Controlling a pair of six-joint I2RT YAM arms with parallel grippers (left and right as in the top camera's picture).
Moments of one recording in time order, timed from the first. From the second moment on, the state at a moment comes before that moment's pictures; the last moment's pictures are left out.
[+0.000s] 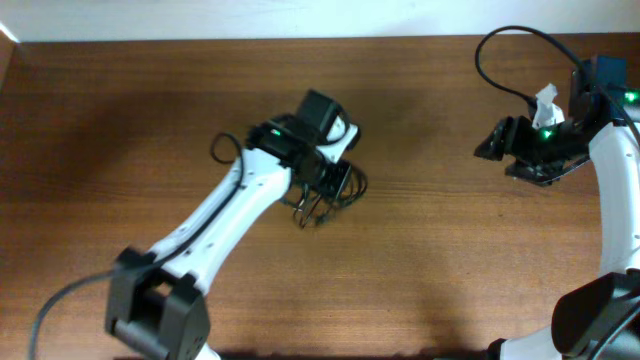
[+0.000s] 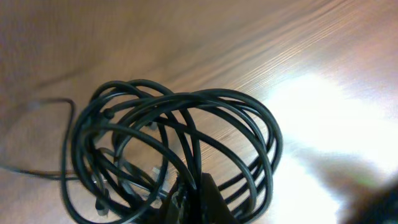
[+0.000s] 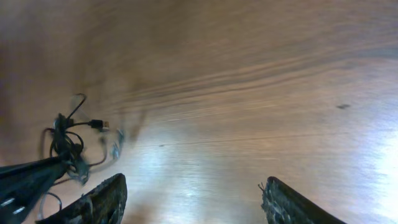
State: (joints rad) left arm -0.51 1.75 1.47 -0.92 0.26 -0.06; right arm -0.21 1.70 1.62 -1.33 -0.47 0.17
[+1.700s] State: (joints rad) left arm 0.08 1.54 1.52 -0.91 0.76 -0.18; right arm 0.22 1.73 1.65 -1.10 -0.59 0.39
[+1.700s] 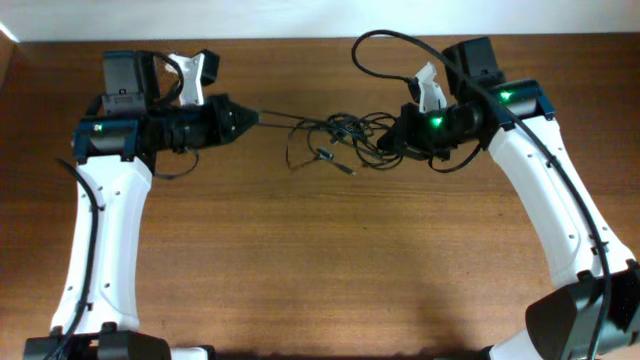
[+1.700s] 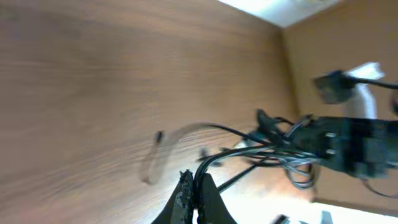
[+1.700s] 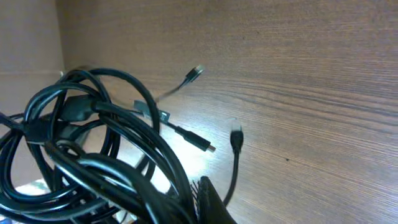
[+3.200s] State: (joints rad) left arm -0.61 2.02 1.54 -0.96 0.17 -0.22; right arm -0.01 1.75 1.77 -1.34 -0.24 0.34
